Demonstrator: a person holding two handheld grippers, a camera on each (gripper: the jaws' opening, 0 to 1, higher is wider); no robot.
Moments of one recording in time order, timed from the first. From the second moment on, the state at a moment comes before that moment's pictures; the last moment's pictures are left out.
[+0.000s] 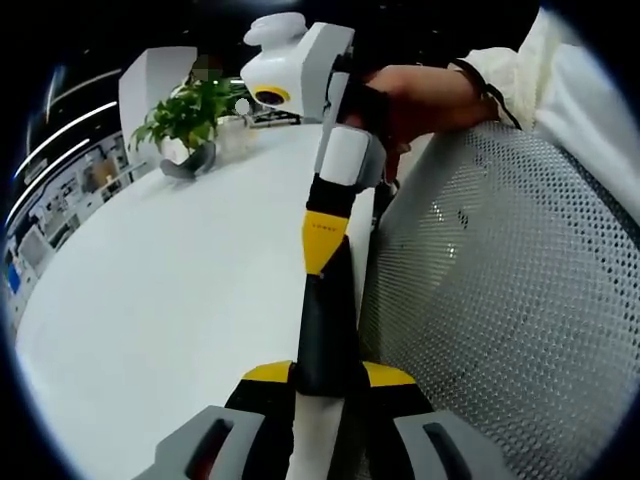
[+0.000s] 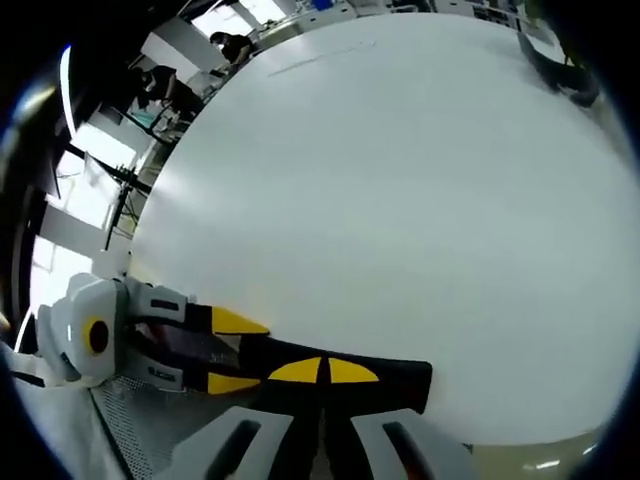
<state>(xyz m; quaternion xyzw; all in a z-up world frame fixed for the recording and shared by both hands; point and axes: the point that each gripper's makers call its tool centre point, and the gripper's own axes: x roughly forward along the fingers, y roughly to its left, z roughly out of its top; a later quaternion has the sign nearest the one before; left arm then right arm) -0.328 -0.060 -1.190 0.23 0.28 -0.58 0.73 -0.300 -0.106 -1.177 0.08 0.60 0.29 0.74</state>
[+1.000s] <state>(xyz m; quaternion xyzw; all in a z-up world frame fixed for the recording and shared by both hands) -0.327 -0.060 -1.190 0.22 0.28 -0.58 0.73 -0.299 -0.102 -1.183 0.11 0.60 0.28 0.74</state>
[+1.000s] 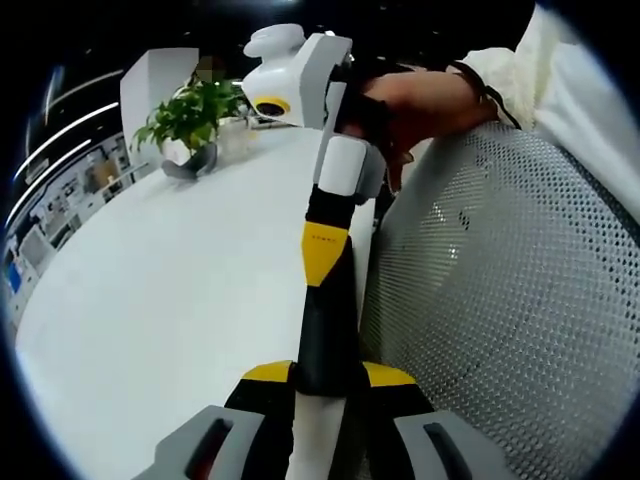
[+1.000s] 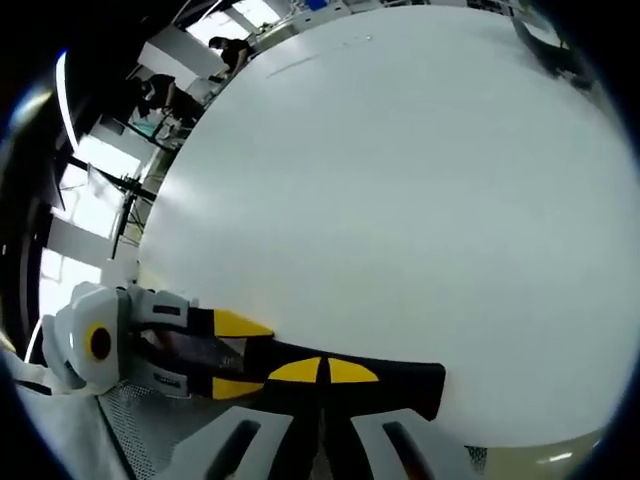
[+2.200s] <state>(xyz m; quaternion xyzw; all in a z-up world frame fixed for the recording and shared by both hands) -0.319 -0.056 -1.190 0.22 0.30 -0.56 0.74 -0.302 -0.101 -1.178 0.11 0.61 0.29 0.73</state>
